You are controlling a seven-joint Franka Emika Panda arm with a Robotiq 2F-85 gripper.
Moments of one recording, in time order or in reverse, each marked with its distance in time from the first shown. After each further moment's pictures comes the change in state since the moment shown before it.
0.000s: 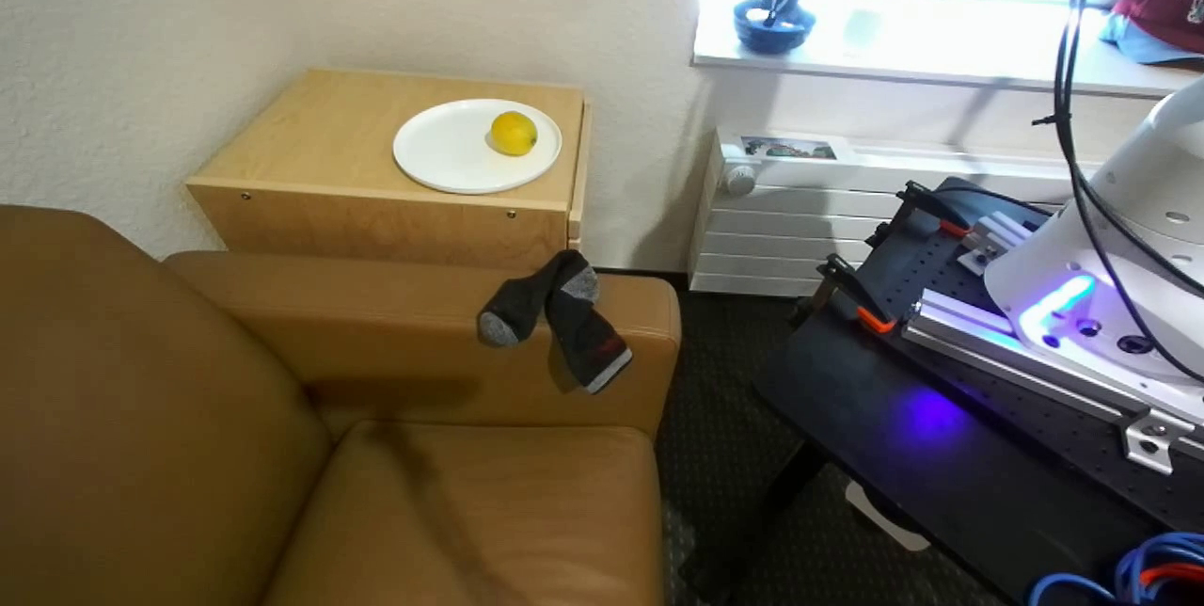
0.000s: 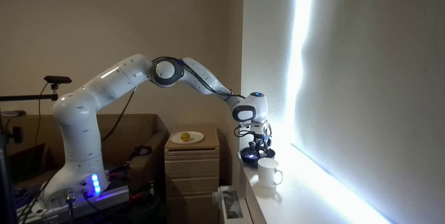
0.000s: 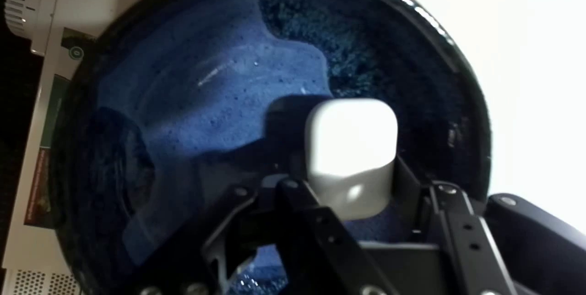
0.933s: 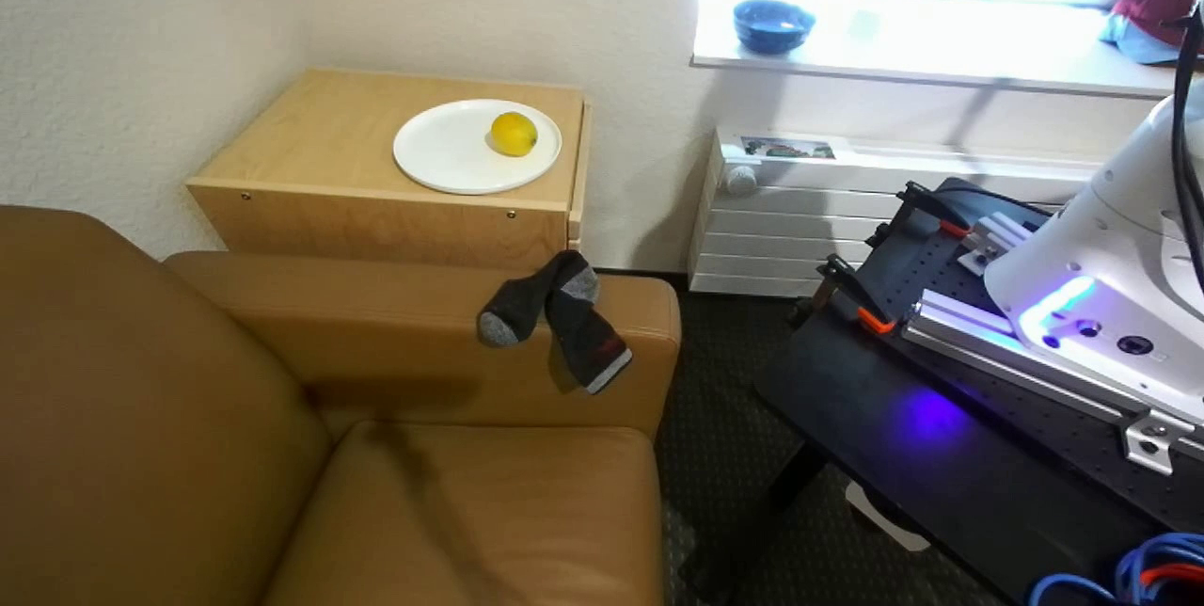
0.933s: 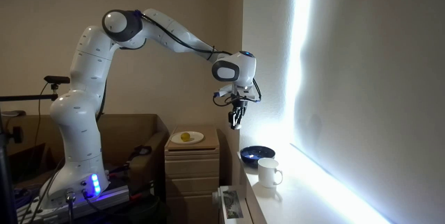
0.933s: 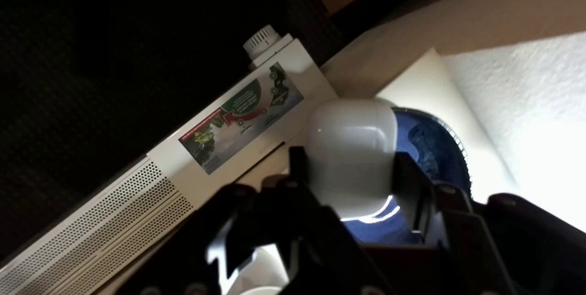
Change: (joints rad) arm -0.056 -0.649 -0.048 -0.524 0.010 -0.377 -0.732
